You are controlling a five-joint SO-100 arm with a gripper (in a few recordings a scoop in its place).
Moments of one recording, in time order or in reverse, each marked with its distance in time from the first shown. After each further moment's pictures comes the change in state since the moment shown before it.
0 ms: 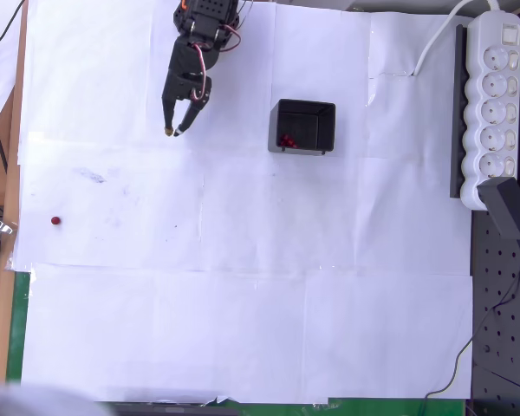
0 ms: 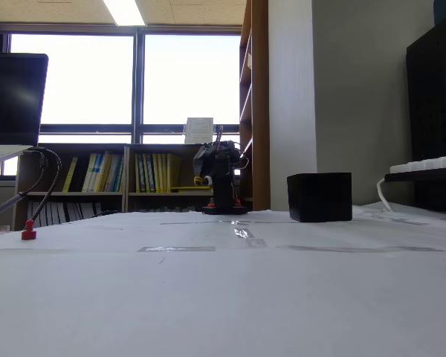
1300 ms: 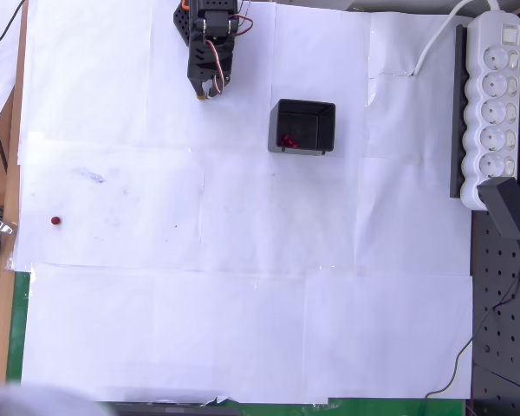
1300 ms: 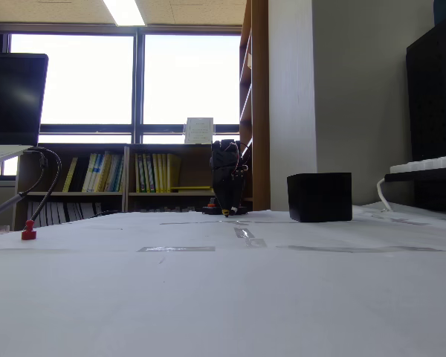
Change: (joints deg) arm -20.7 -26.2 -6.2 51.9 12.7
